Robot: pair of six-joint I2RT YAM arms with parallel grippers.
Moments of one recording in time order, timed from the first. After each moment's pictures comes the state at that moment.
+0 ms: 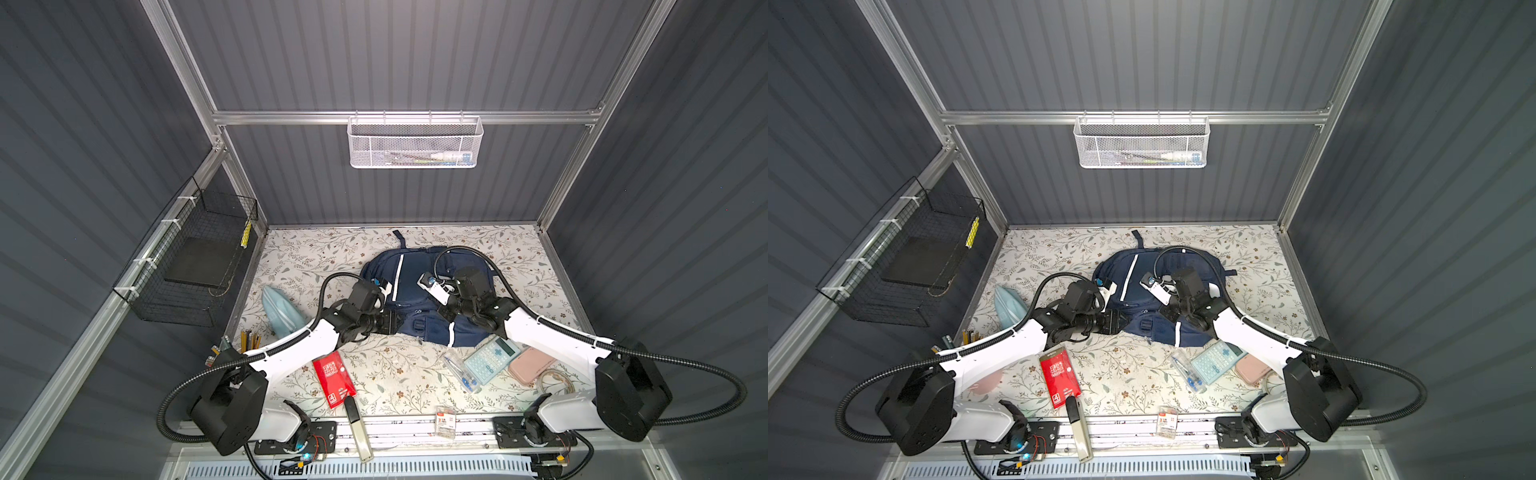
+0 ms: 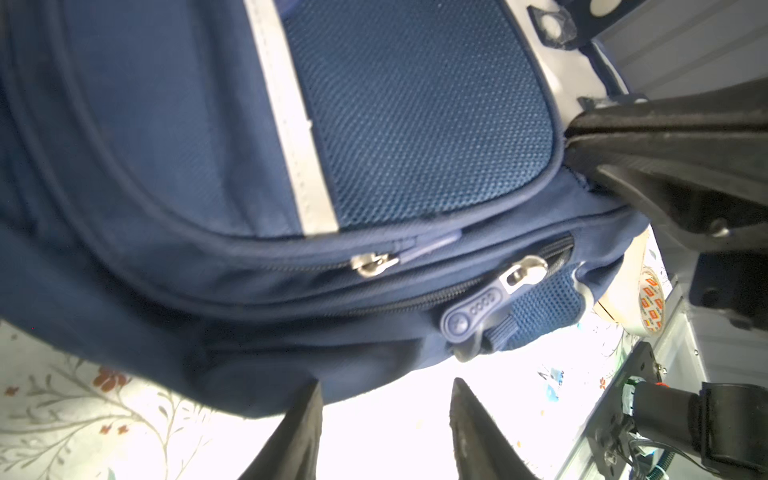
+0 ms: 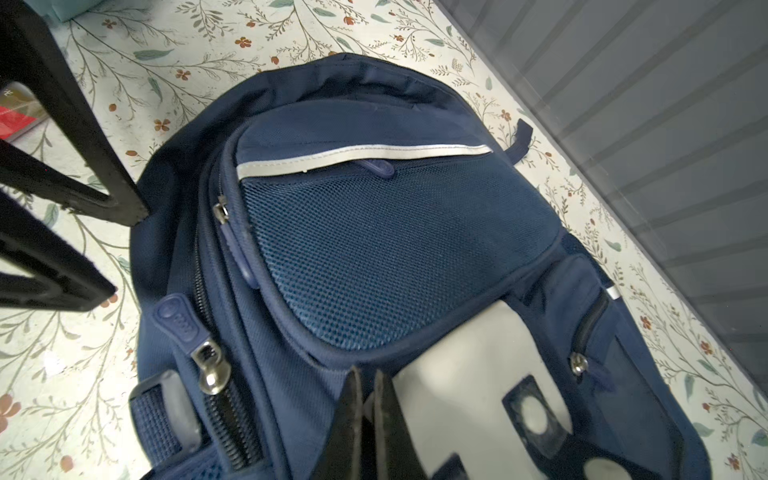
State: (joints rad) left arm -0.69 1.36 0.79 -0.21 0.26 -0.50; right arm 0.61 1.40 0.86 -0.12 -0.11 -0.45
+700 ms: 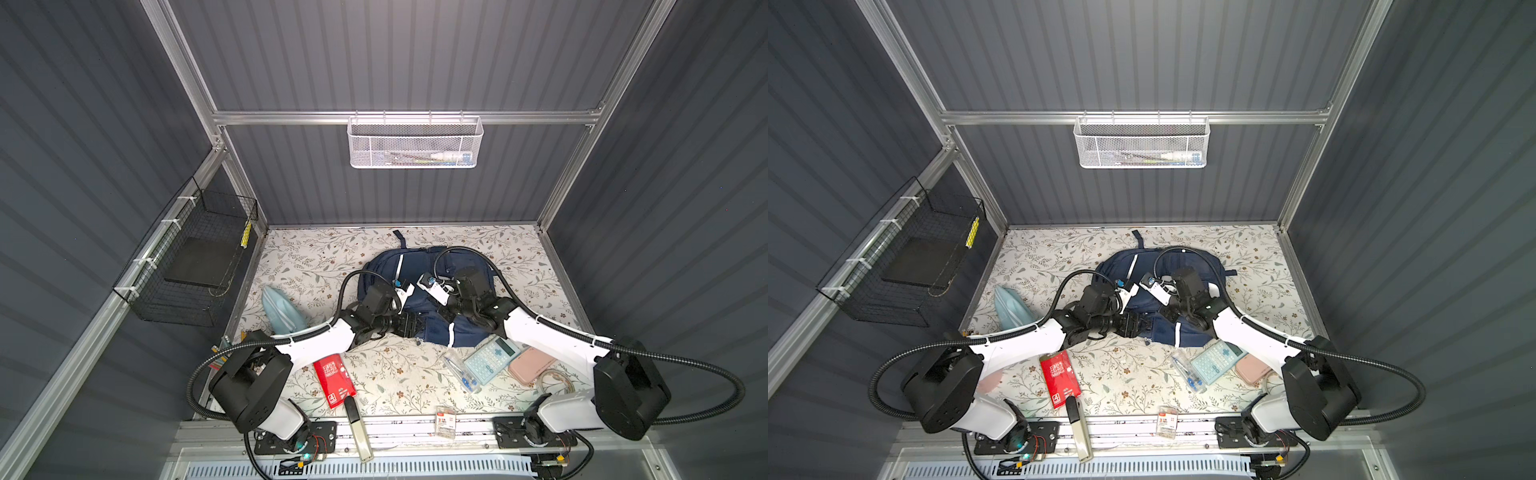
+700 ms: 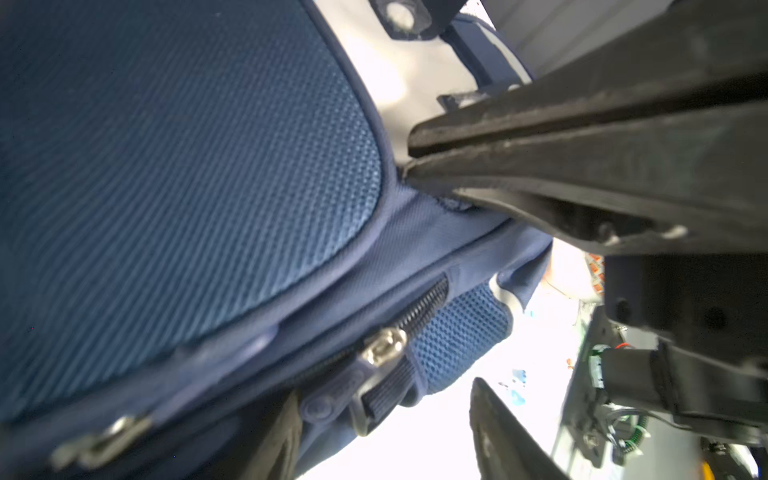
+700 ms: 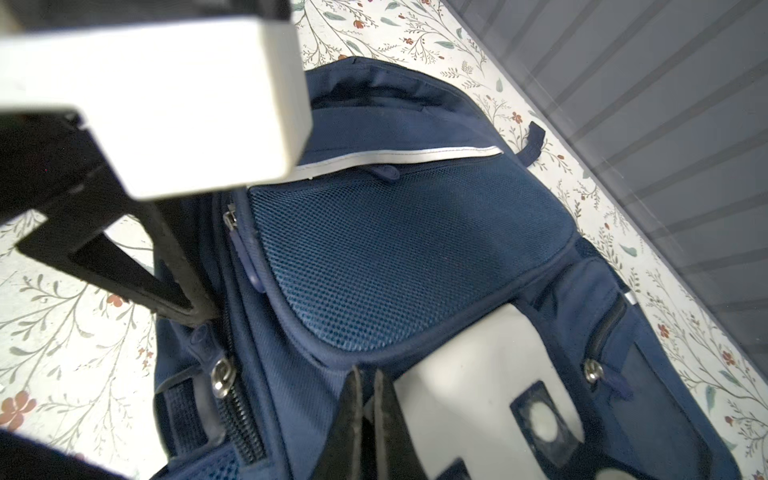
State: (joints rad) left arm -0.78 1.53 0.83 0.03 0.36 -0.42; right arm 0.61 1.40 0.86 -0.11 -0.14 -0.45
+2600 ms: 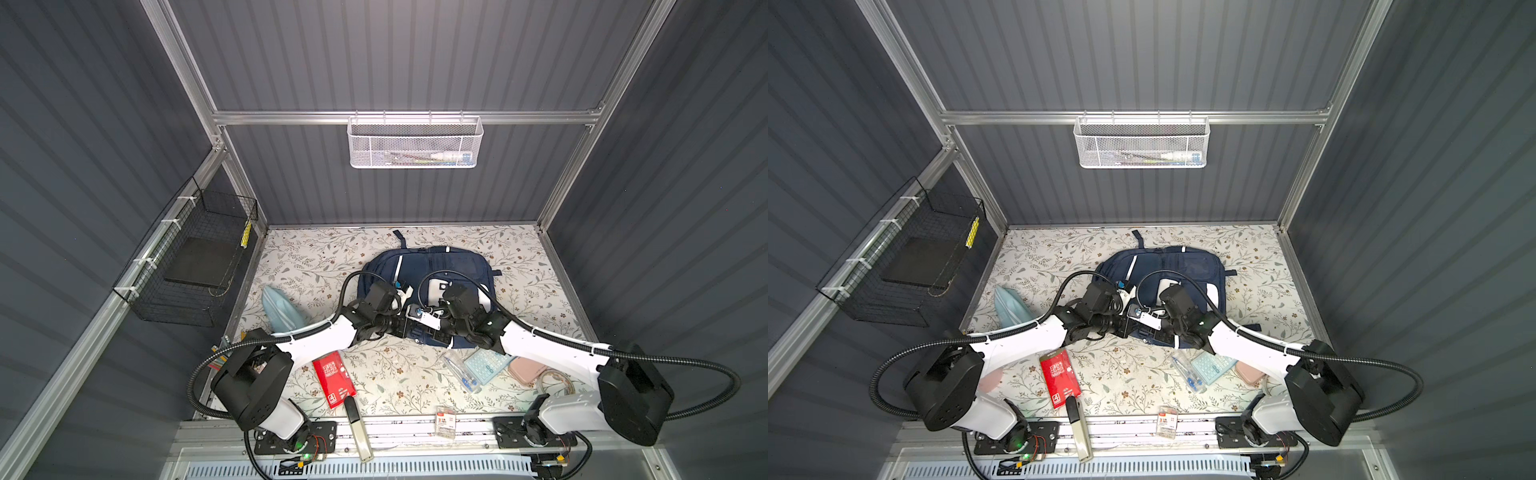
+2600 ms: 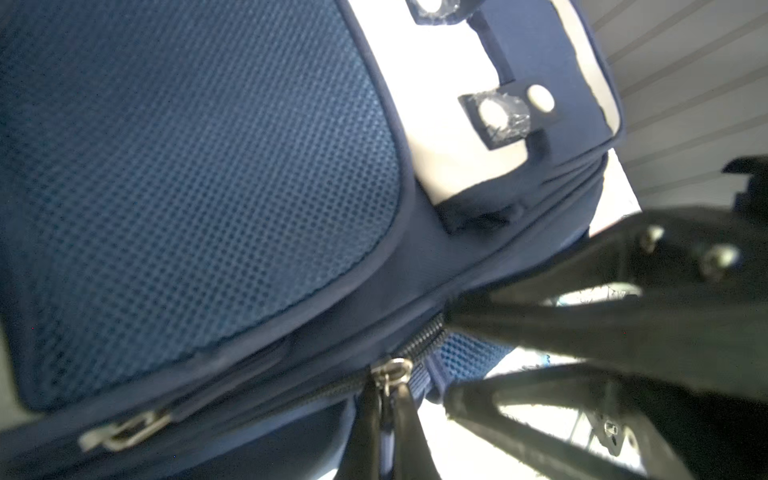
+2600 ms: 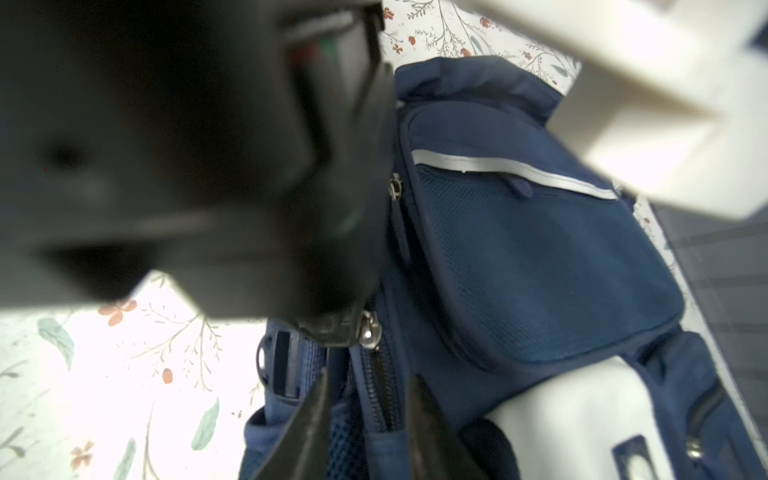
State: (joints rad) left arm -0.77 1.53 0.87 -0.13 0.32 -0.40; right arm 0.75 1.37 0.76 -0.14 -0.13 -0.64
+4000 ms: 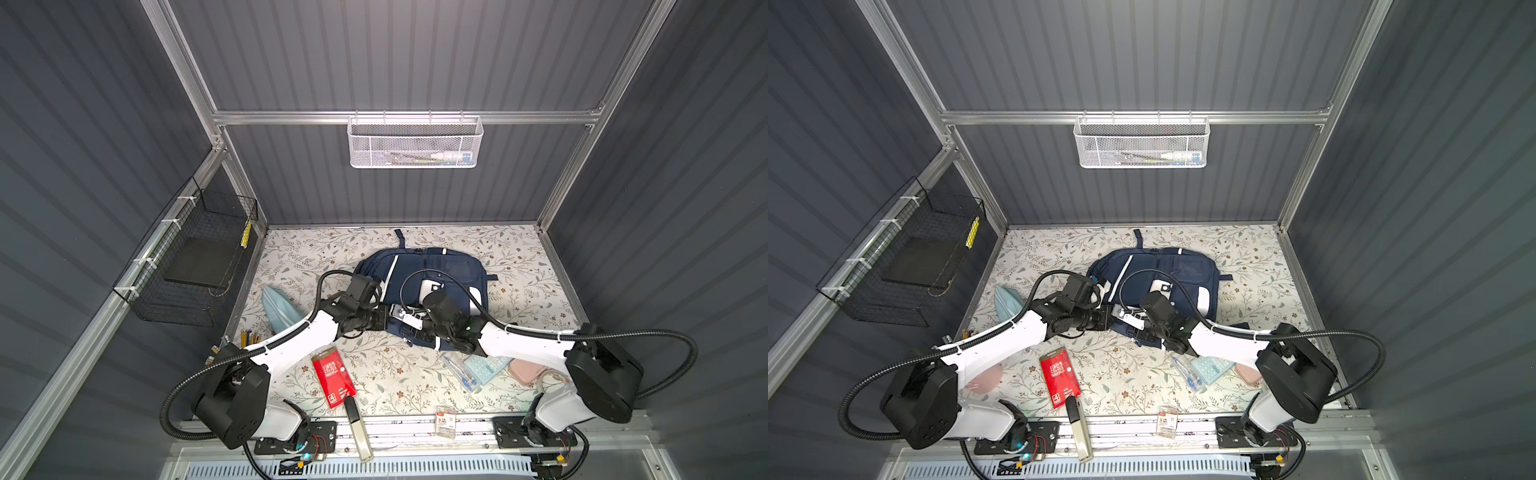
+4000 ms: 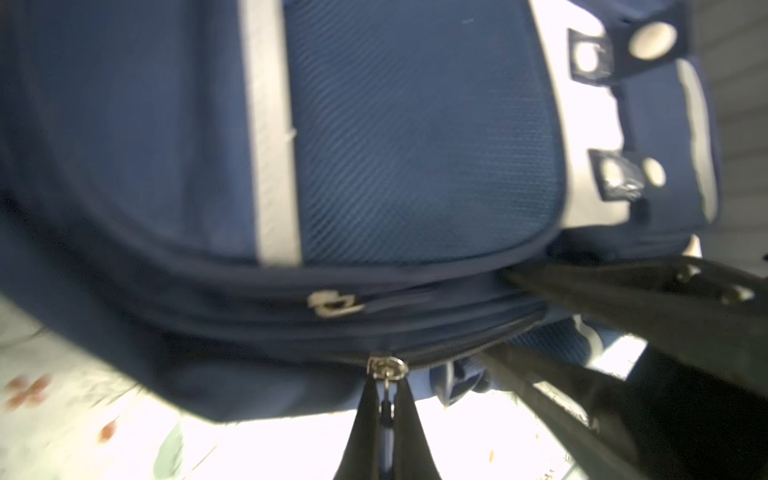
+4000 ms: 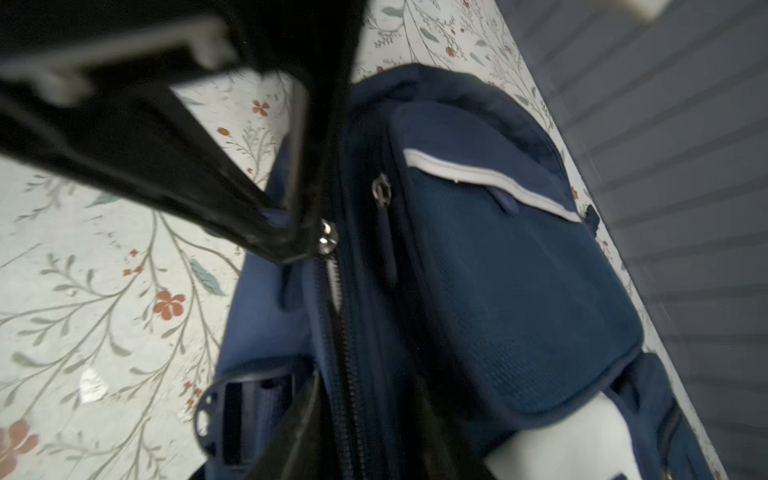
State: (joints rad) left arm -0.64 1.40 0.89 -0.42 0.23 -0.48; right arm 0.87 1.56 0.81 0.08 0.07 -0.57
